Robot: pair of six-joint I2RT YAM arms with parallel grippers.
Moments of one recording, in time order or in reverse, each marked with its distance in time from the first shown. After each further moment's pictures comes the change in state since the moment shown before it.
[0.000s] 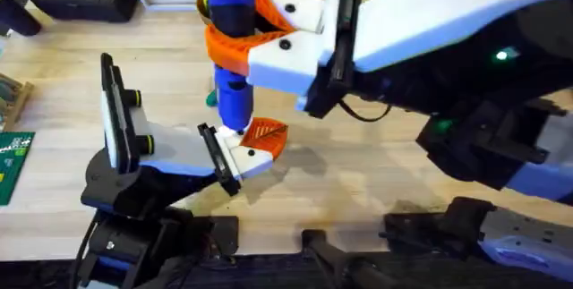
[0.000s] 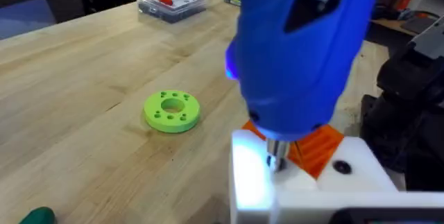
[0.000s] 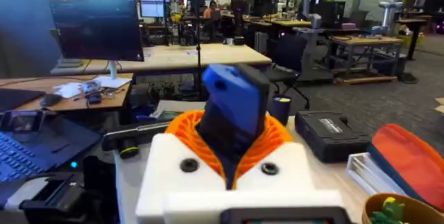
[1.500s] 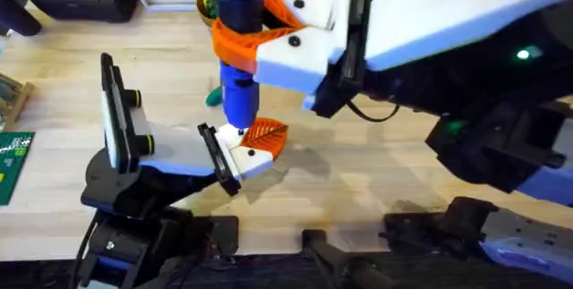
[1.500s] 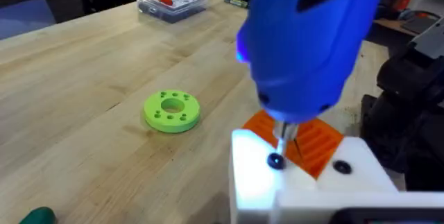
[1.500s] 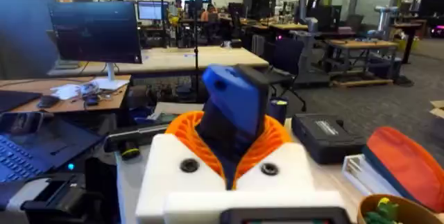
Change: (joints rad) left arm 0.000 0.000 0.000 0.000 0.000 0.000; right arm -0.010 -0.034 0.000 -0.028 -0.001 0.000
